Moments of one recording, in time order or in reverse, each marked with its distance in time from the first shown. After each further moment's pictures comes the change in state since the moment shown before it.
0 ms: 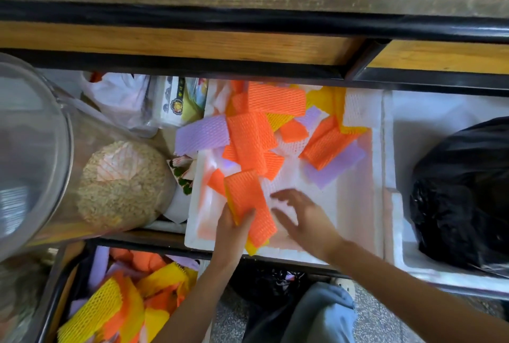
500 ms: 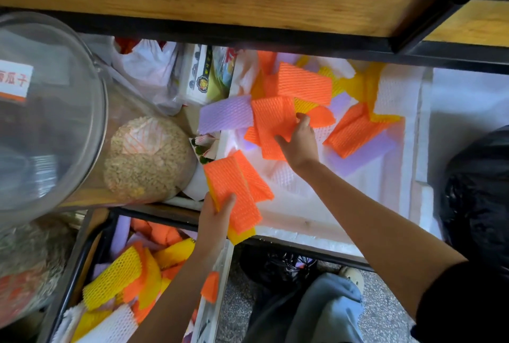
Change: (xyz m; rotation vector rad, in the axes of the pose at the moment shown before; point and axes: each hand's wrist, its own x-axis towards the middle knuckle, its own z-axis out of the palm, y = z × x) left_hand -0.005 -0.014 -0.057 -0.015 0.188 -0.006; right_hand 0.130 0.010 0.036 0.014 0.222 0.371
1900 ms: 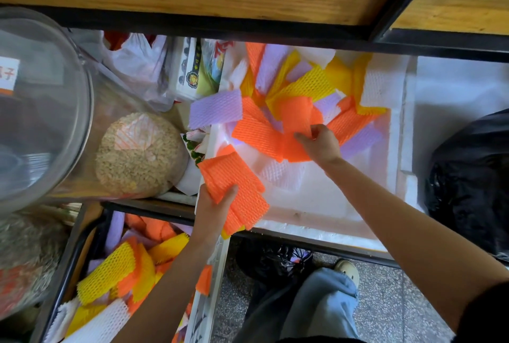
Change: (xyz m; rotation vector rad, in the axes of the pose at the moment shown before) left_hand -0.005 0.006 0.014 -0.013 -0.004 -0.020; right_hand -0.010 0.037 -0.053 0.059 -0.041 0.241
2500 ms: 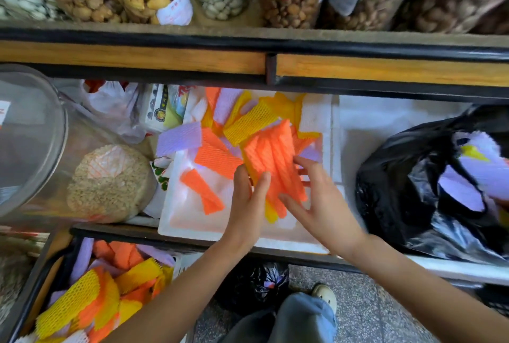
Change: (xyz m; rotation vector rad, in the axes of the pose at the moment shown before) left_hand -0.098 0.081 0.133 -0.072 -0.233 0.425; right_hand -0.155 0.015 -0.132 -0.046 0.031 -0.635
